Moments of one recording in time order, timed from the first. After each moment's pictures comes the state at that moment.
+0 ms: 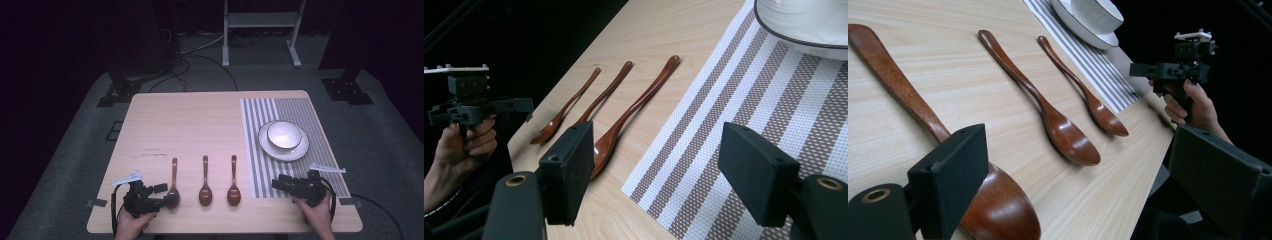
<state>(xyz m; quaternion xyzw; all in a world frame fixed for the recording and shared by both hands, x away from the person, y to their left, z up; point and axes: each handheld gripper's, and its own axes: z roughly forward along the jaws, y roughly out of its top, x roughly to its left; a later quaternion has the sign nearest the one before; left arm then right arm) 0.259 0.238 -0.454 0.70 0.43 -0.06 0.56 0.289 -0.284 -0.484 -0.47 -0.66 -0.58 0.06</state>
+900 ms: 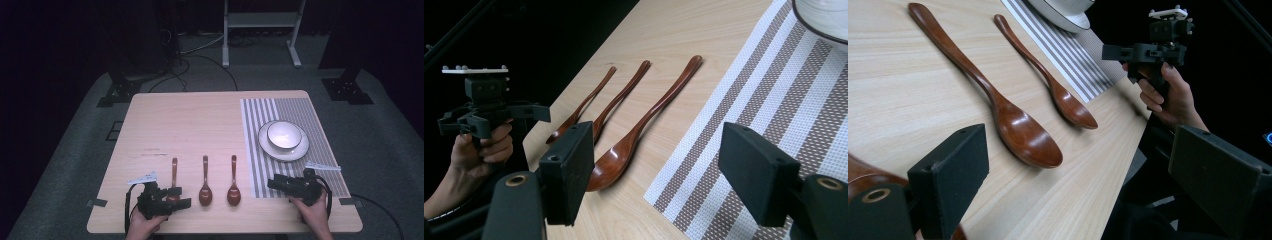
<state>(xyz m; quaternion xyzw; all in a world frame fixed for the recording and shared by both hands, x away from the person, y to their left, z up) 0.260 0.203 -0.458 0.72 0.40 -0.12 0.56 0.290 -0.272 -0.478 -0.46 -0.67 -0.58 0.08</state>
